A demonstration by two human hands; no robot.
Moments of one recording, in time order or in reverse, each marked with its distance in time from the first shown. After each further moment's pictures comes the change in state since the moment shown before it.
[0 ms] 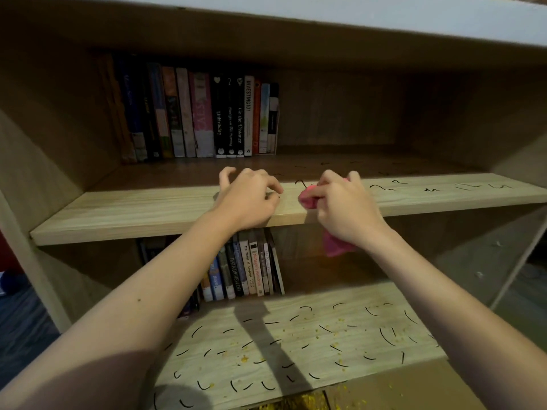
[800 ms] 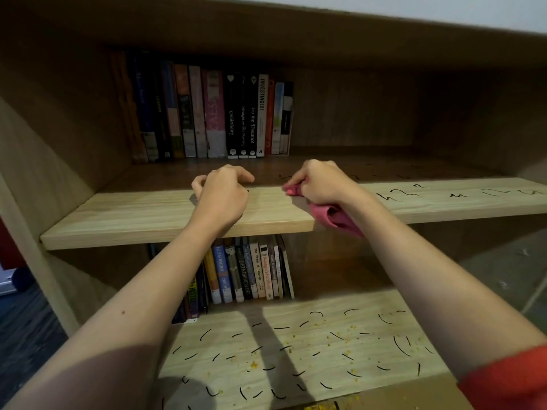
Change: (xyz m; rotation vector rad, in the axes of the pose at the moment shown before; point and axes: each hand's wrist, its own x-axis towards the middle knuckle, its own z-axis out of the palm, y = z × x) left_hand -0.005 -0.039 -0.007 -0.197 0.231 -0.292; right_hand 0.072 -0.027 0.014 0.240 -0.237 -0.007
